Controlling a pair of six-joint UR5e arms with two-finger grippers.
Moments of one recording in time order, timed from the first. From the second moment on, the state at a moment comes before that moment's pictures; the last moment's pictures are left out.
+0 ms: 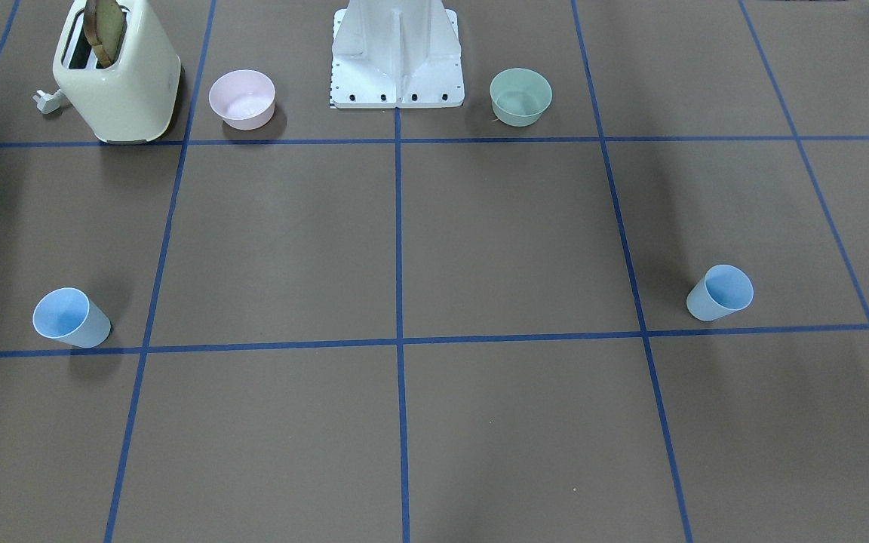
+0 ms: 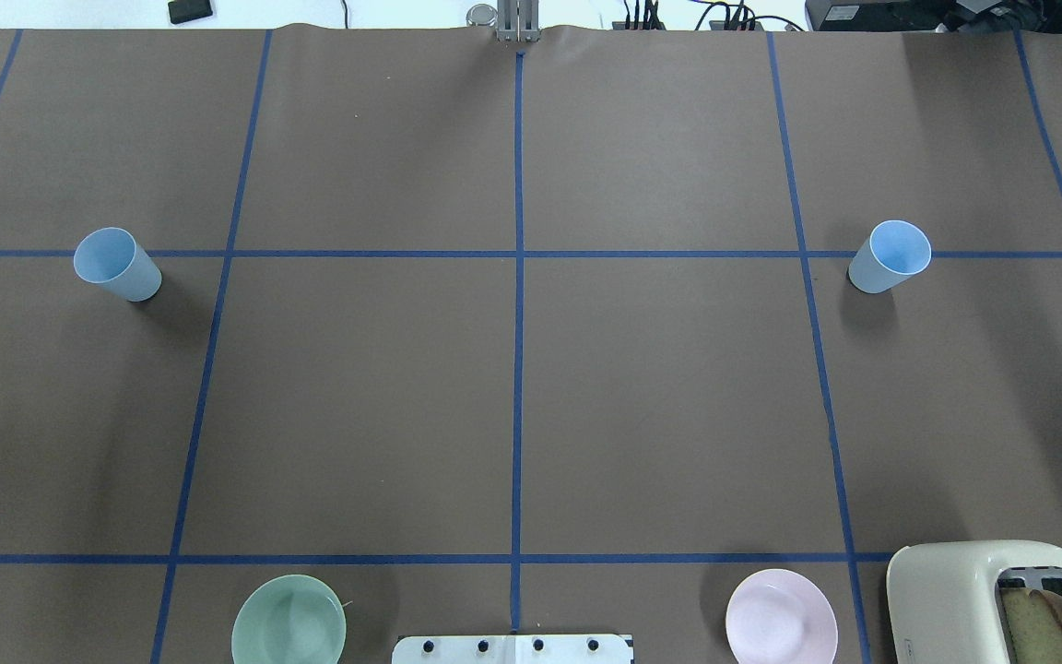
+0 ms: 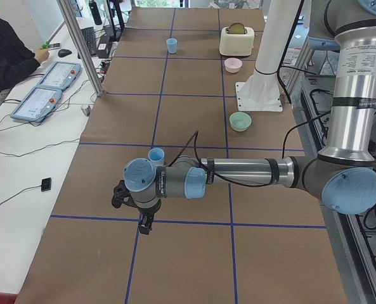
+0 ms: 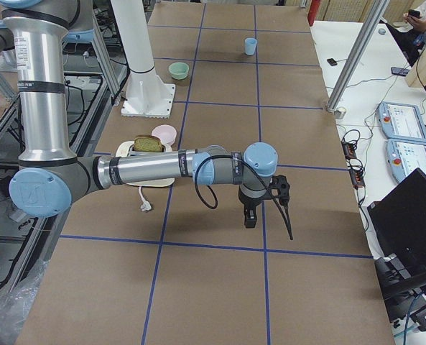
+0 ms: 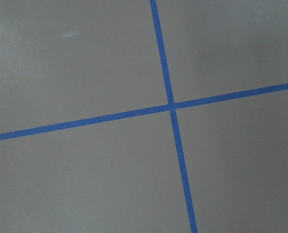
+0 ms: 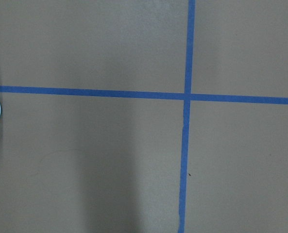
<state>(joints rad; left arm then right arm) -1.62 -1.61 -1.53 -1.59 -2.39 0.20 1.52 -1.54 1.70 -1.63 2.41 0.02</state>
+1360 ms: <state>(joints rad) -1.35 -1.64 -1.65 -1.79 -2.39 -0.39 1.40 -1.45 1.70 -1.57 2.40 0.09</state>
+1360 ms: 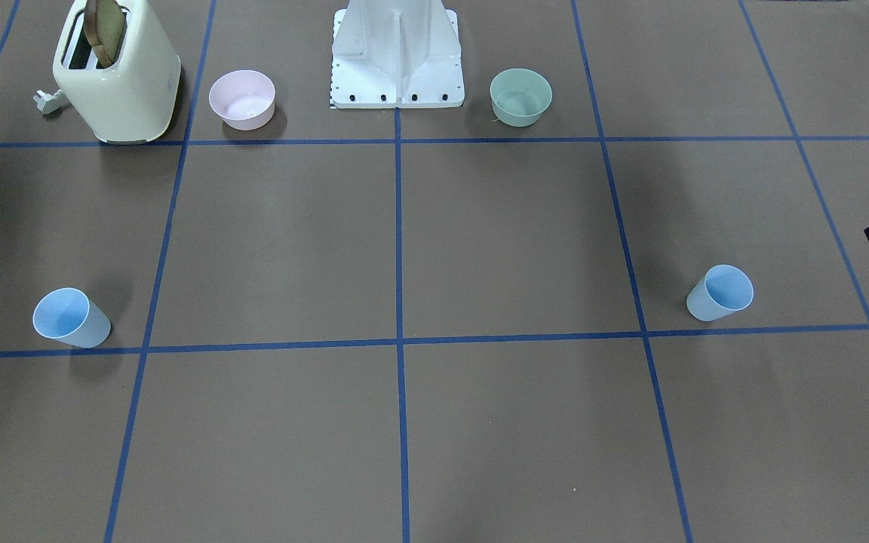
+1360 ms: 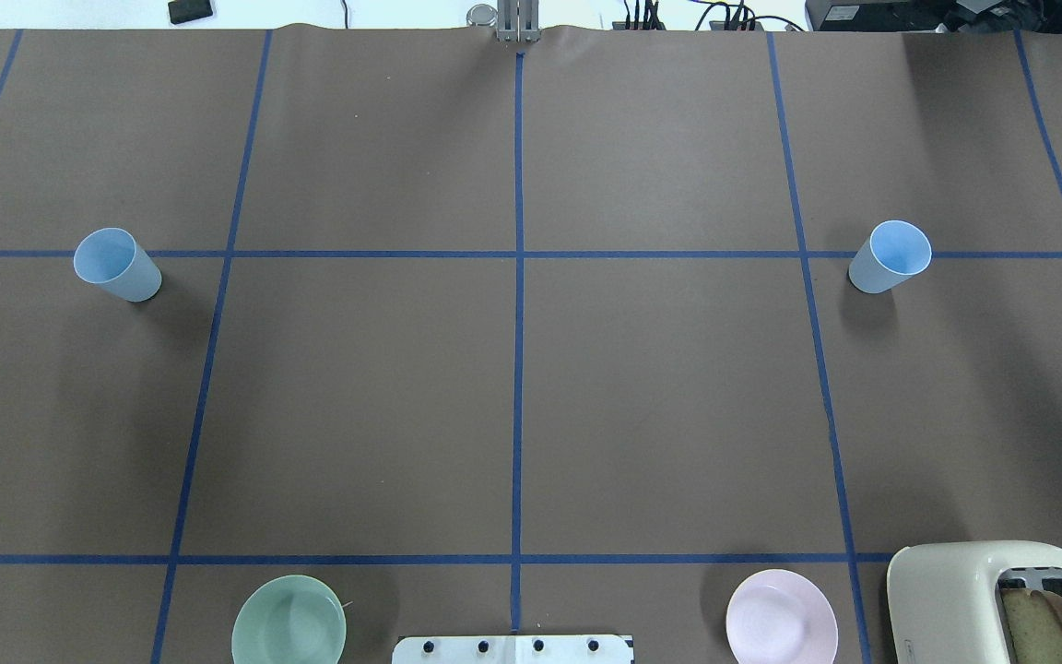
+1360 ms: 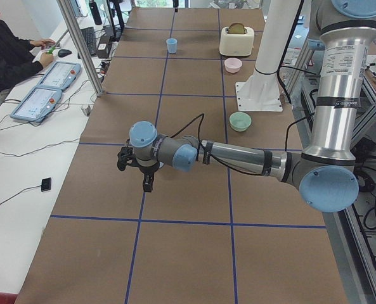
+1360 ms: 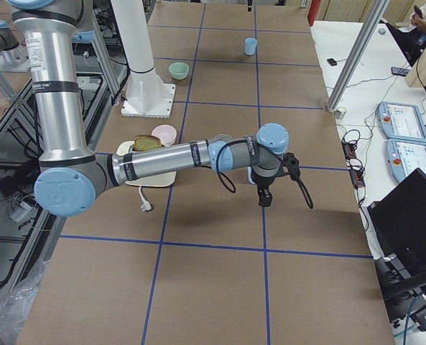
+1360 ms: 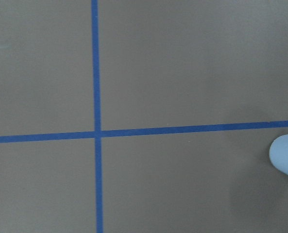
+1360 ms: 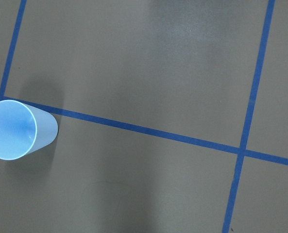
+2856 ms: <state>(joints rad) -1.12 -1.79 -1.54 -1.89 -2.35 -0.65 1.22 -1.36 1.61 -1.45 2.36 0.19</state>
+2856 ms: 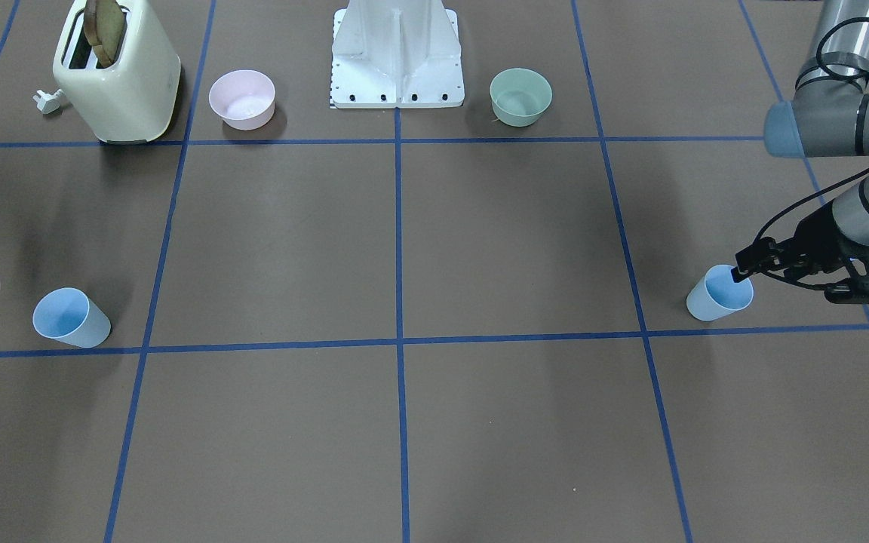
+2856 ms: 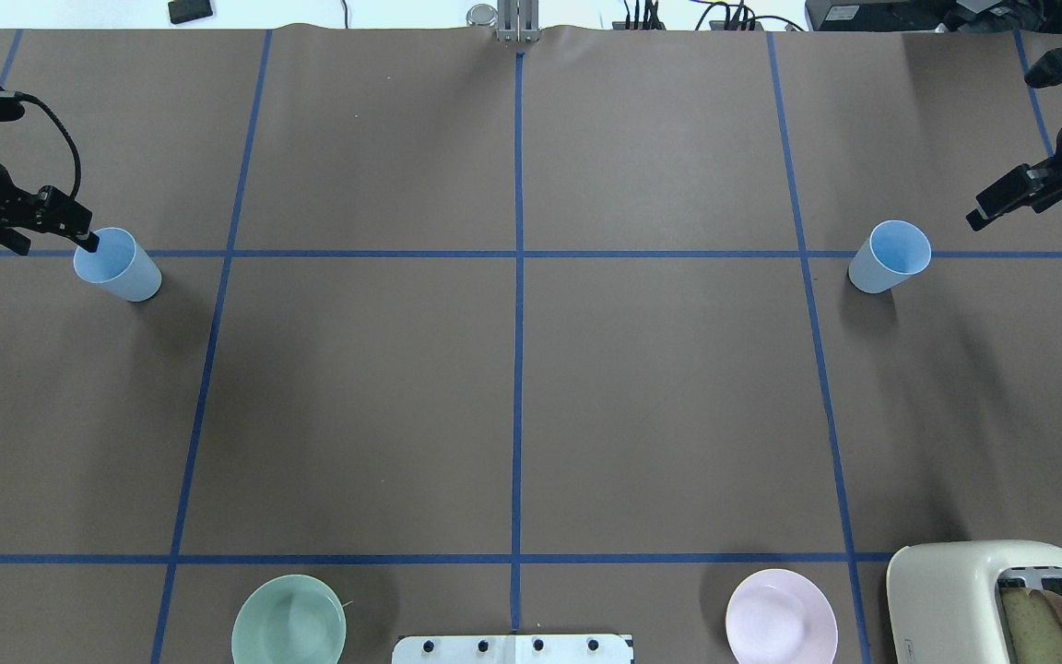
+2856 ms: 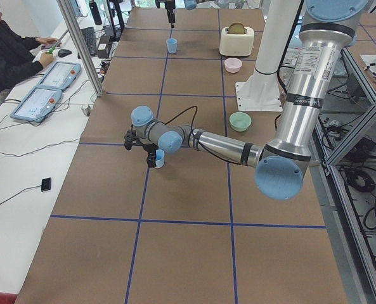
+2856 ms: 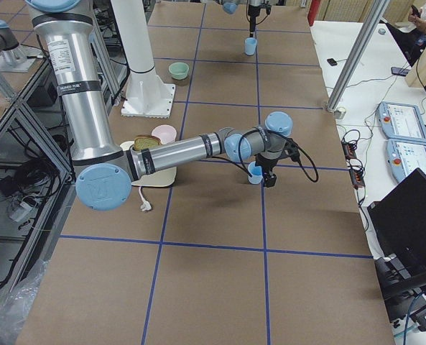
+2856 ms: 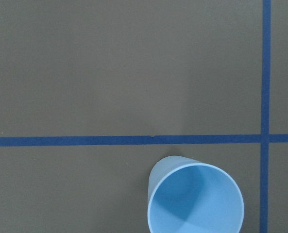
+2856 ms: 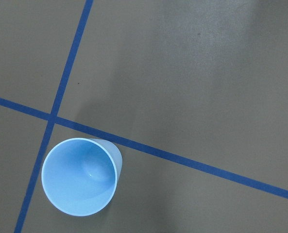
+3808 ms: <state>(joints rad) -1.07 -1.80 -1.49 -1.92 -2.35 -0.65 1.20 -1.33 1.58 -1.43 2.34 0.20</state>
